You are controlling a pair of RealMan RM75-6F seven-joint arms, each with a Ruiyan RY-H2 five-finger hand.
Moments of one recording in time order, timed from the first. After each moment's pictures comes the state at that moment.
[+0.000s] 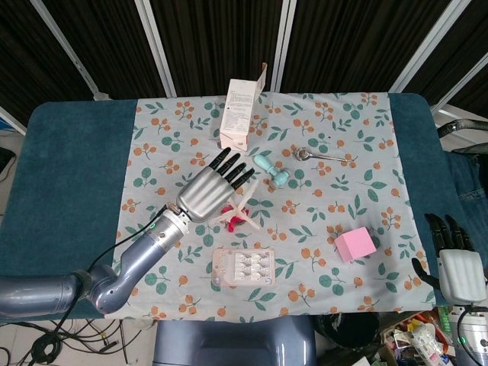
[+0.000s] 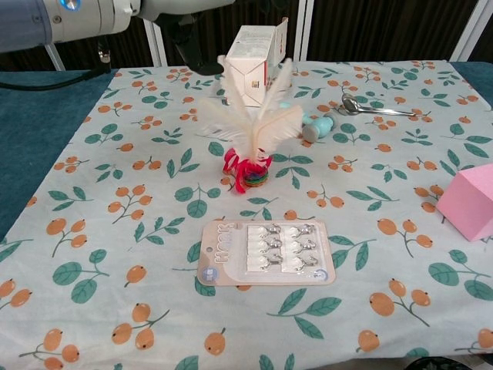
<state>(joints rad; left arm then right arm) -1.07 -1.37 -0.23 -1.75 1.02 0.97 0.85 0.07 -1.24 0.11 -1.48 -1.50 1.55 -0.04</state>
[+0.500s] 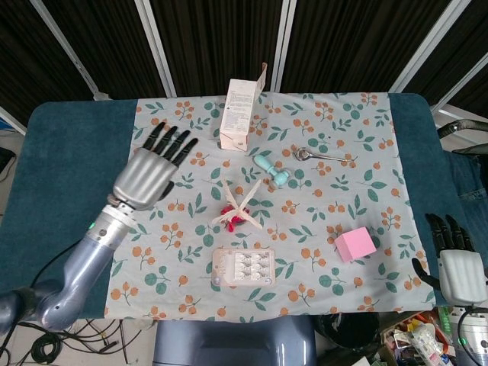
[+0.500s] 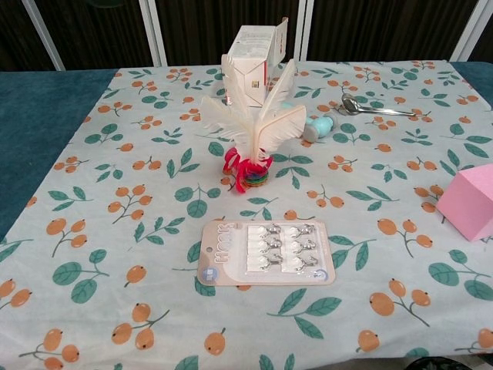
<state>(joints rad) -0.88 -1.08 -0.21 -1.97 1.00 1.15 0.77 0.07 -1.24 0.10 -1.49 -1.51 1.56 -0.05</state>
